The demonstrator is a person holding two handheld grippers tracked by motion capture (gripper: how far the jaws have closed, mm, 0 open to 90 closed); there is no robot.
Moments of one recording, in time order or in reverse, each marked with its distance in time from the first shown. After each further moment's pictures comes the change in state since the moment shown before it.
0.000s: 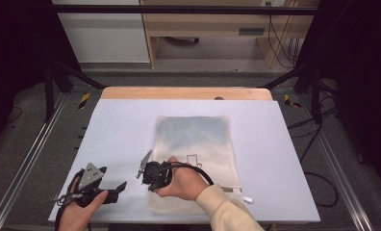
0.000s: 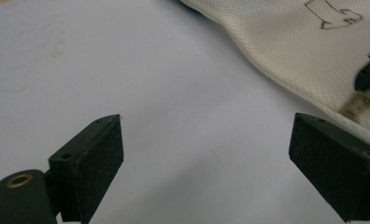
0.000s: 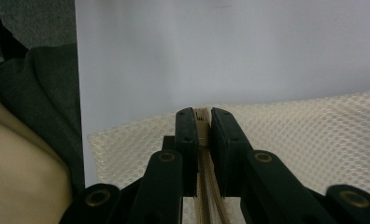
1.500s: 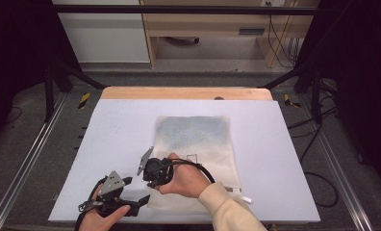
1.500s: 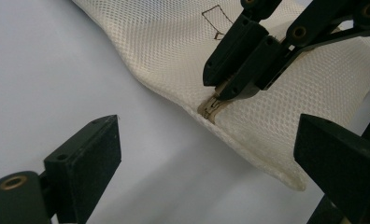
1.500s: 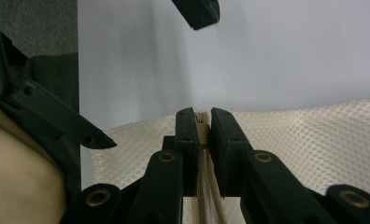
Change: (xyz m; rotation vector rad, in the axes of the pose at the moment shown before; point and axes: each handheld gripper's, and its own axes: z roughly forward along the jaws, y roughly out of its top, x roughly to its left) left arm -0.052 0.013 0.017 -0.022 -0.217 -0.044; right arm -0.002 0.003 -0.012 -0.046 -0.020 -0.027
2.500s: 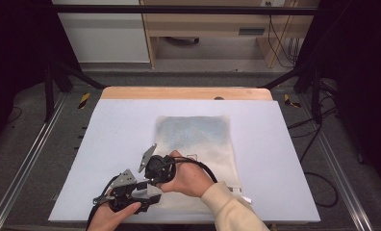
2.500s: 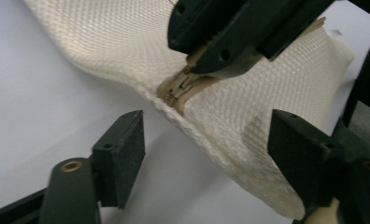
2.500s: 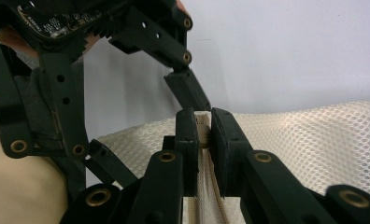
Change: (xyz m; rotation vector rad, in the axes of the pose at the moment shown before) left arm 0.001 0.001 0.033 0.052 -0.181 -0.082; right arm -0.001 0.000 -0.015 -0.040 -0.015 -0.006
